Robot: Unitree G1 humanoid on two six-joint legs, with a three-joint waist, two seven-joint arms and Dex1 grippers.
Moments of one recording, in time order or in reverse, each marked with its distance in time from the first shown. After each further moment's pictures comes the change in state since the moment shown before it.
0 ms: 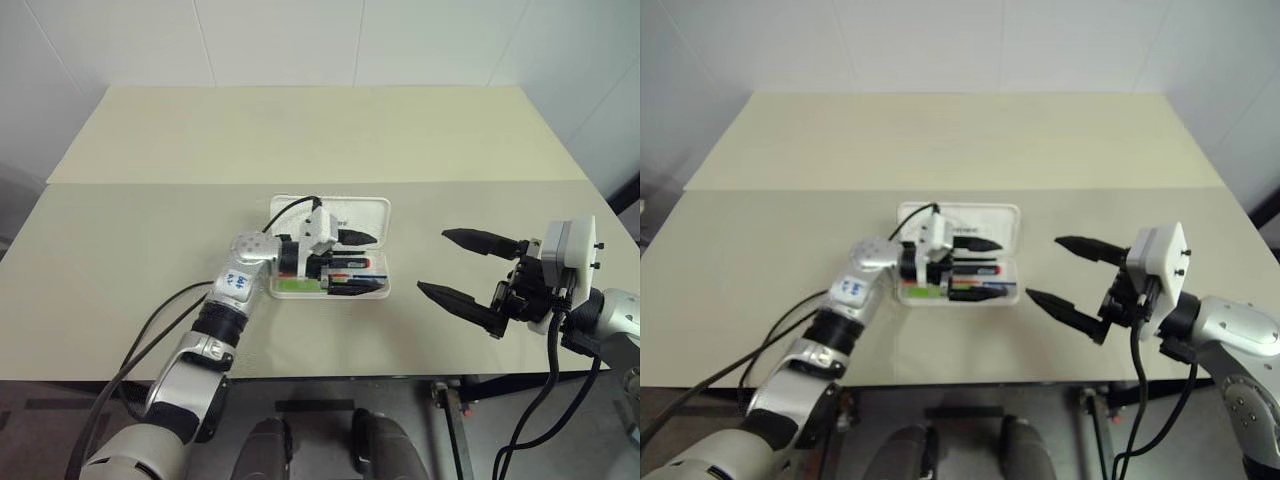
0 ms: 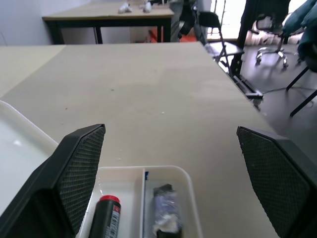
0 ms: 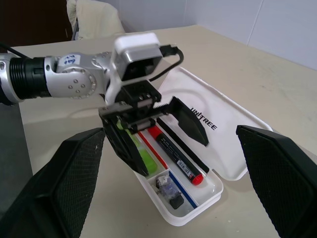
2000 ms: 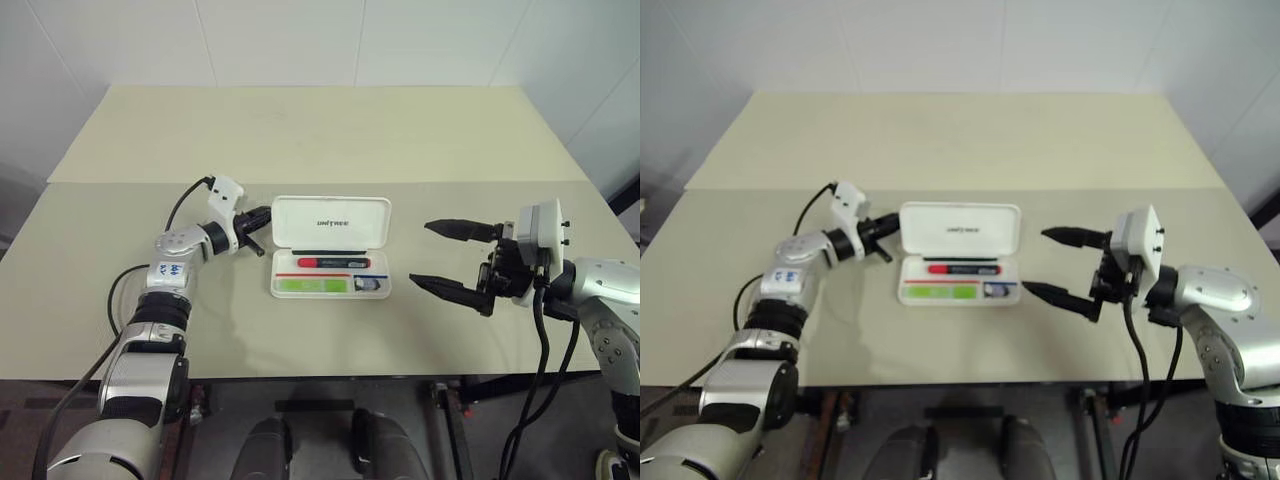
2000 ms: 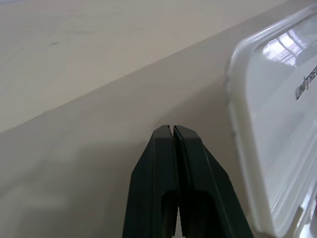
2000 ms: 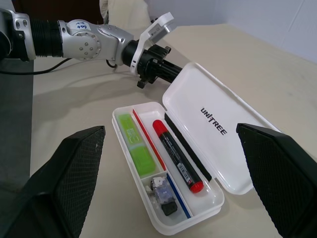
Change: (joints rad) left arm -0.099 0.155 0.200 0.334 0.096 0.001 0.466; right arm -0.209 0.010 0.154 0.283 -0.133 -0.130 0.216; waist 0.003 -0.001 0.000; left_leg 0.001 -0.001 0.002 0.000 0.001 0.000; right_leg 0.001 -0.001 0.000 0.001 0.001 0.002
